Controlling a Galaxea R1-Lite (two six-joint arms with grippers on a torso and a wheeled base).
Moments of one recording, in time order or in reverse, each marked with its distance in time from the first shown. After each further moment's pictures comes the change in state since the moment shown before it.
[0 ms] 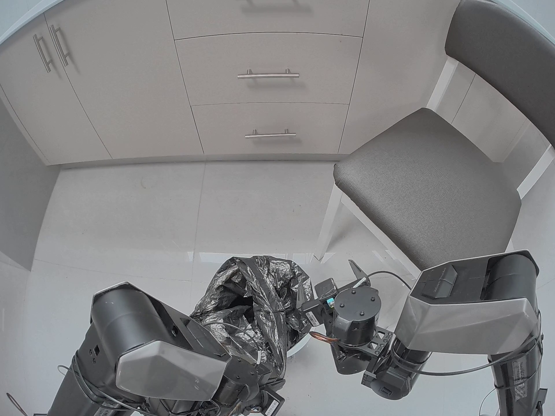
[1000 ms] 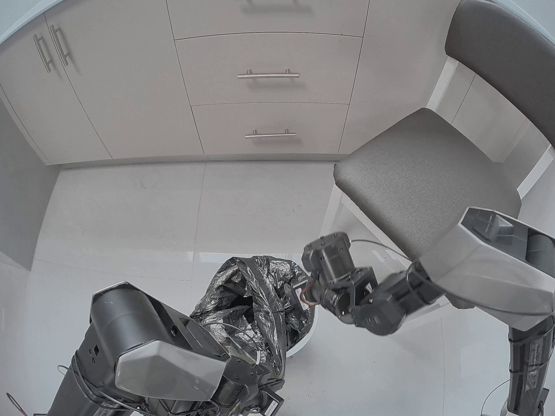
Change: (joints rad) left arm 0.000 -0.002 0.006 0.000 0.000 -0.001; right arm -0.100 -0.086 -0.420 0.980 0.315 0.346
